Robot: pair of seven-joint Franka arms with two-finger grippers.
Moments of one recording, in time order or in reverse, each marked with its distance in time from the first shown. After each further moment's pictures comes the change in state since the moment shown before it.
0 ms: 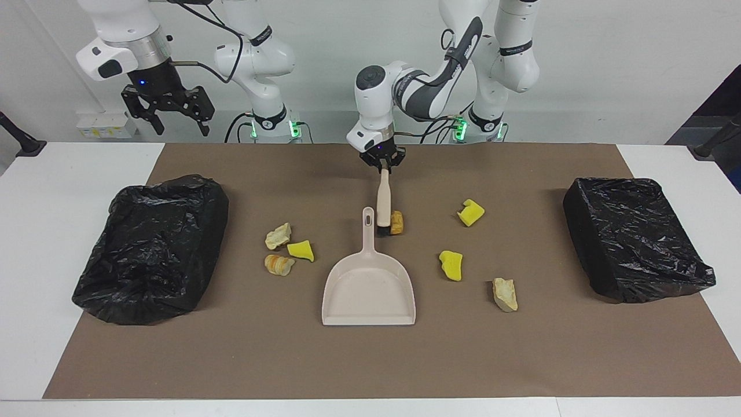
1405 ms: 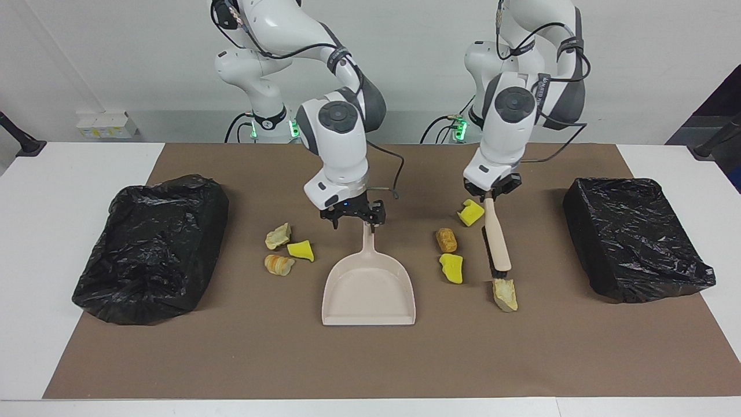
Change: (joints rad) left arm 0.572 -0.051 0.004 0.150 0.069 -0.199 0.526; right arm 0.473 0.508 0.028 0.017 0.079 0.532 0.582
